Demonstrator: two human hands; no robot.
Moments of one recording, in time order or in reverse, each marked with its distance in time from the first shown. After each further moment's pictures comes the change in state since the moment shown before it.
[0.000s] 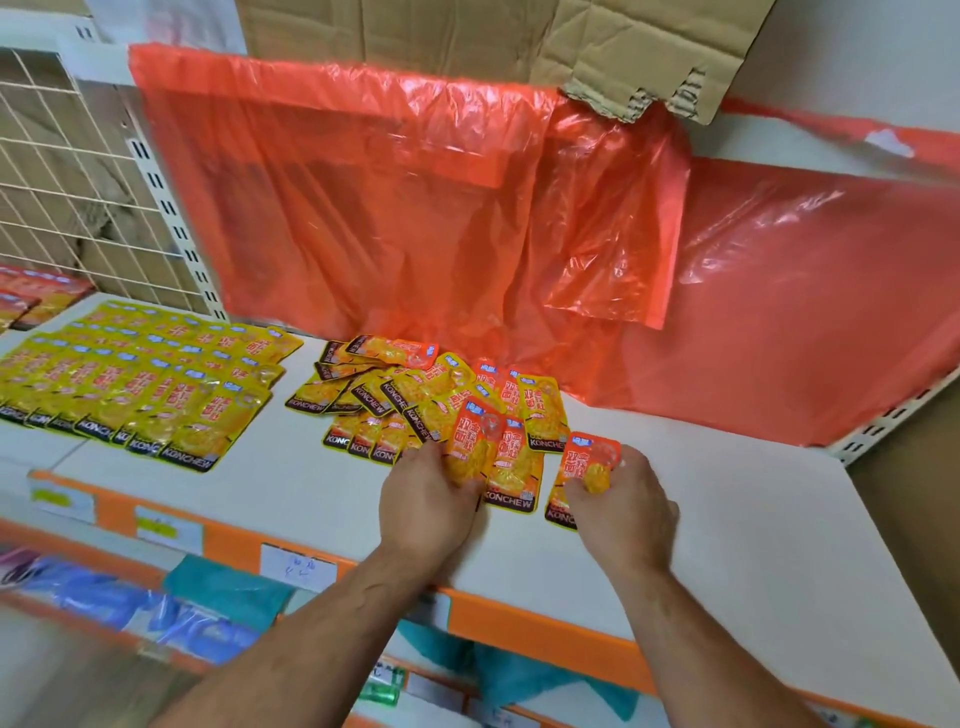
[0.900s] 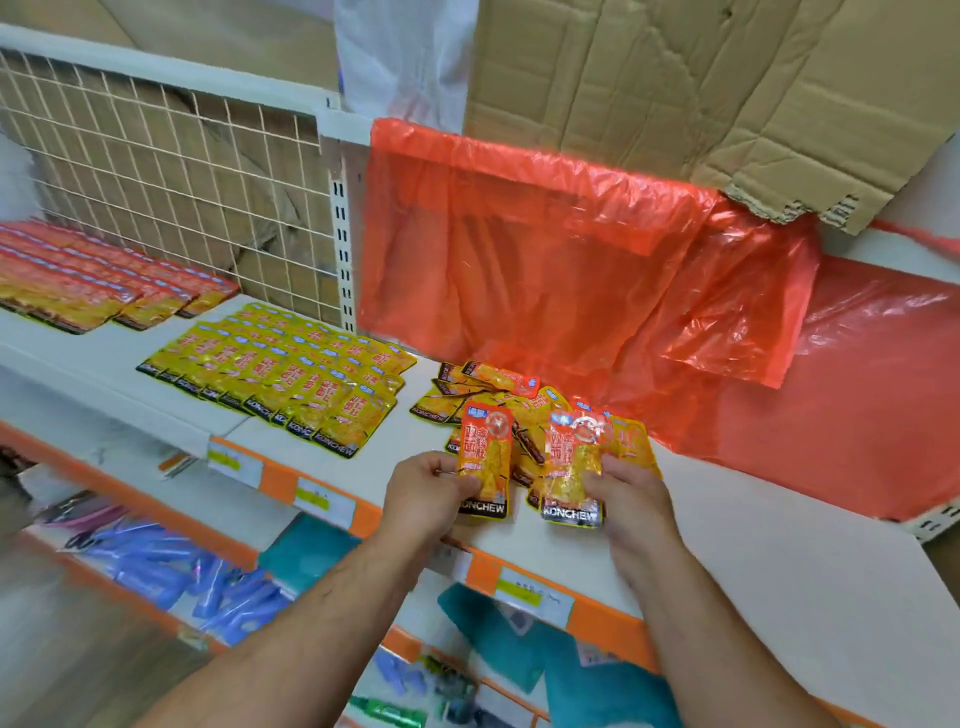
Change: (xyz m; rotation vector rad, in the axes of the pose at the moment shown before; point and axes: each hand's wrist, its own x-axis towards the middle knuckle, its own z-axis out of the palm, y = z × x) left_hand -0.009 -0.079 -0.120 -0.850 -0.110 -0.347; right_hand -0.068 -0.130 -0.006 0.954 -0.380 0.181
